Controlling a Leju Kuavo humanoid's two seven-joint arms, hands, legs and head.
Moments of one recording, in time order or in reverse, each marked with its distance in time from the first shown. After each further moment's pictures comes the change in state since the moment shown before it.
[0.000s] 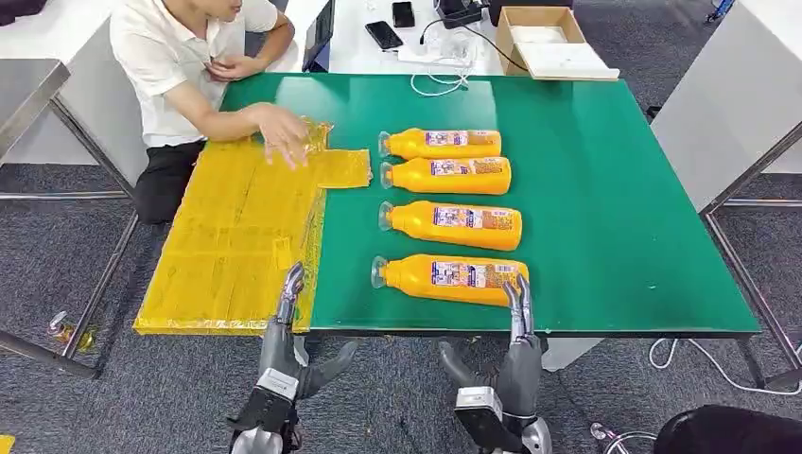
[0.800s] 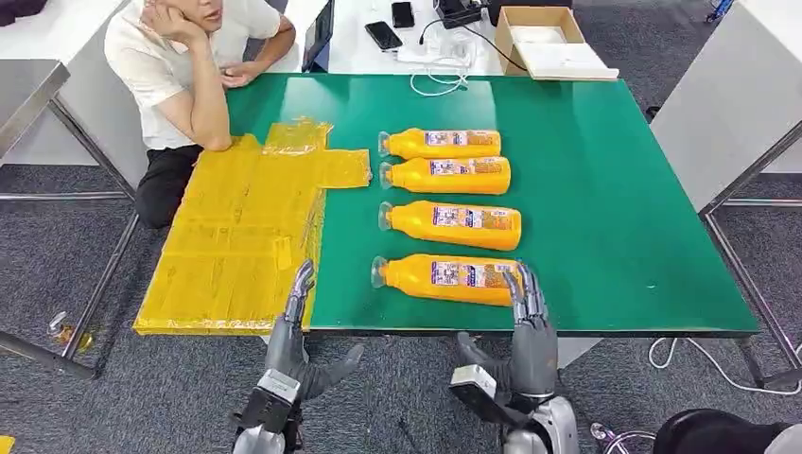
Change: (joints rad) left arm -0.018 -0.003 -0.027 -0.021 0.010 -0.063 0.000; right arm -0.120 -0.087 -0.077 0.091 0.338 0.009 0.159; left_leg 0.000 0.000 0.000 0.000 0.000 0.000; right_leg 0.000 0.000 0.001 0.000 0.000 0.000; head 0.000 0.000
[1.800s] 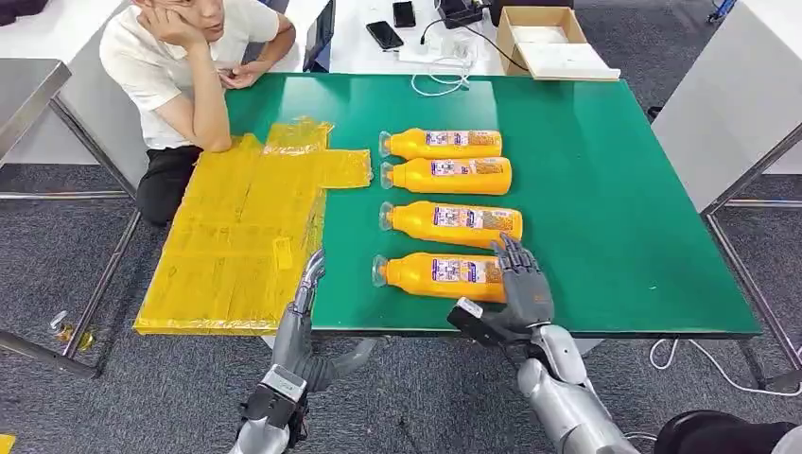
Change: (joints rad) left arm -0.024 -0.005 -0.018 -0.023 -0.020 -0.042 0.000; right arm -0.415 -0.053 -0.011 0.637 0.238 0.108 0.144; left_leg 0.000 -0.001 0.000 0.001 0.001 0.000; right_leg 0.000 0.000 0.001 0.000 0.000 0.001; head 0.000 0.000
